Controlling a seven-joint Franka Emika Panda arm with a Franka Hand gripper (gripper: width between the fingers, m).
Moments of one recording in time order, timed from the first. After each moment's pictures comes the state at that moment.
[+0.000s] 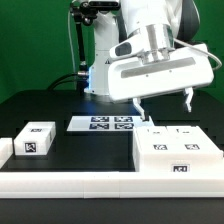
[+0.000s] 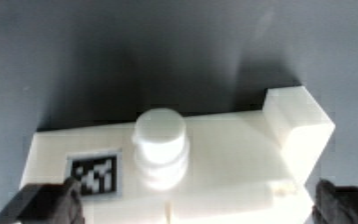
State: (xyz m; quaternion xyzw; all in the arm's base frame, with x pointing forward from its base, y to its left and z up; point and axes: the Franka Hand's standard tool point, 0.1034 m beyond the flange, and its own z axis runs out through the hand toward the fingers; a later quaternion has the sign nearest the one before) arm 0.480 0.103 0.053 -0.97 -0.01 -0.21 0.09
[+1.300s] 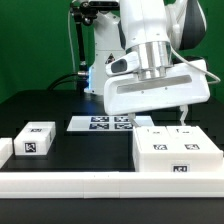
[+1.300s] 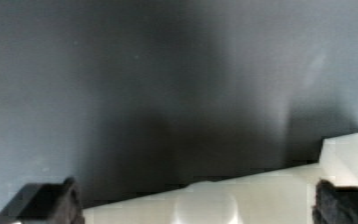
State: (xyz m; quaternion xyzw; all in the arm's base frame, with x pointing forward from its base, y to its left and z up) arm 0.487 0.095 0.028 -0.98 0.04 -0.16 0.08
